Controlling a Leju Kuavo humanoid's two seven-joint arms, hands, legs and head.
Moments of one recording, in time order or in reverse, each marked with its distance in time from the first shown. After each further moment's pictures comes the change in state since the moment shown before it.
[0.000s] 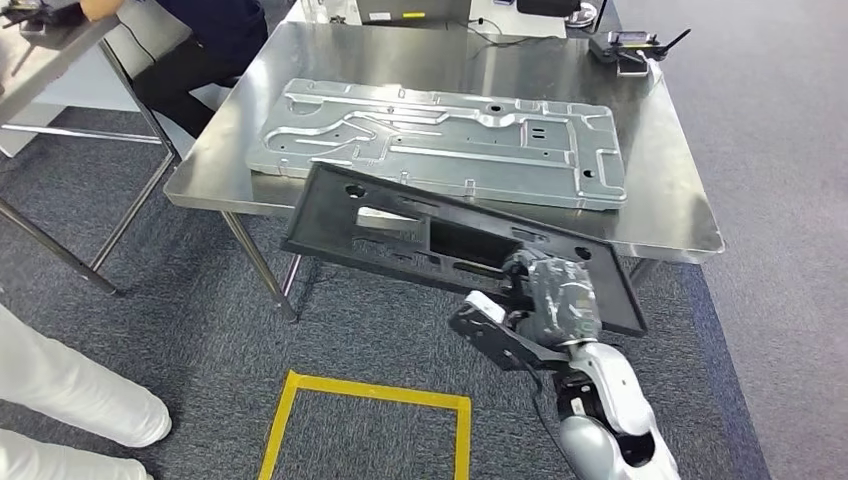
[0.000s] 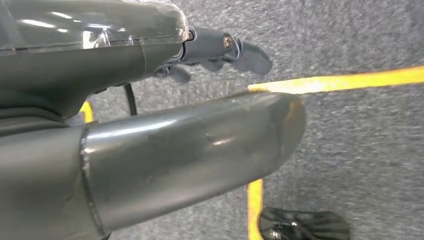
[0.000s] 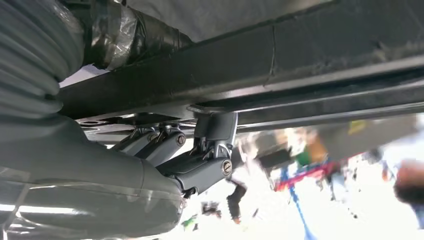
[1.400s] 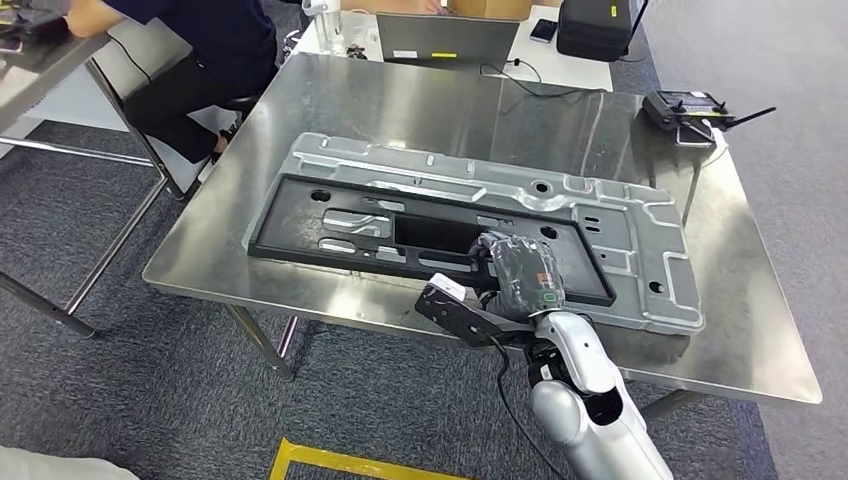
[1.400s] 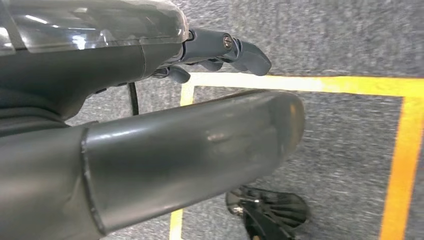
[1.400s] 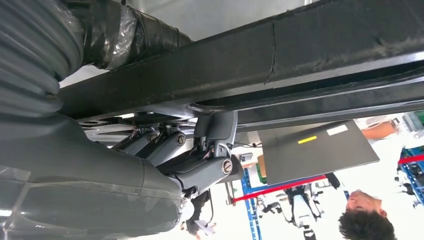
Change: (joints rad) left arm -0.171 0.012 0.345 0.170 -0.225 0.021 -0.091; right arm -0.122 0.048 0.030 0.145 0.002 0.026 -0.029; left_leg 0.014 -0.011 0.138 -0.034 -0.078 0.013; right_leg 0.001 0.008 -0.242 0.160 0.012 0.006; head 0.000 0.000
